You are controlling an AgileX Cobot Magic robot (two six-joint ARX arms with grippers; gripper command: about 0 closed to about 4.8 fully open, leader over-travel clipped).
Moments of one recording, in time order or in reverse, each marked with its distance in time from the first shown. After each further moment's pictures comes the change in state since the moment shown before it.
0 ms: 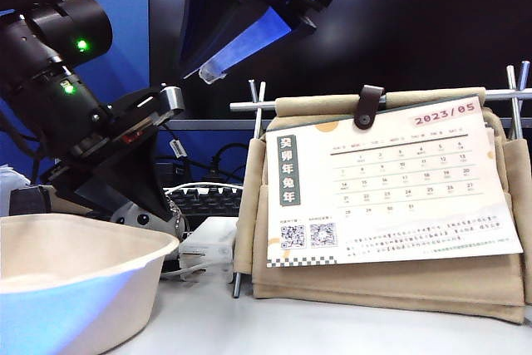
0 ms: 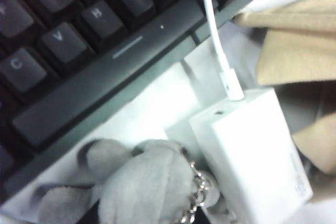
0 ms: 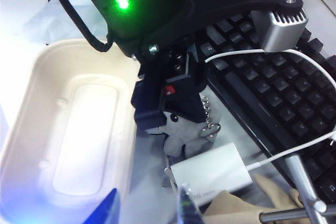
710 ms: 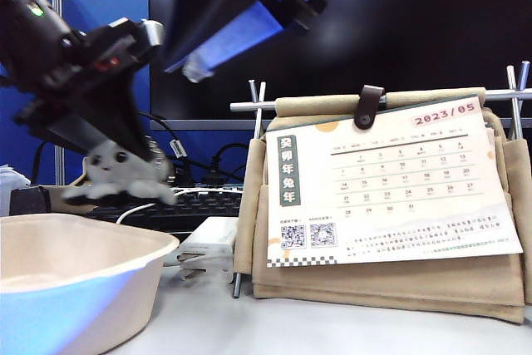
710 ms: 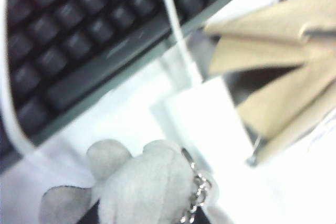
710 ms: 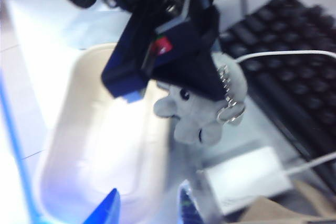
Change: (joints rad) left arm 0.000 -0.214 0.028 -0.203 -0.035 0.000; right arm 0.000 0.000 0.000 0.000 -0.097 0.048
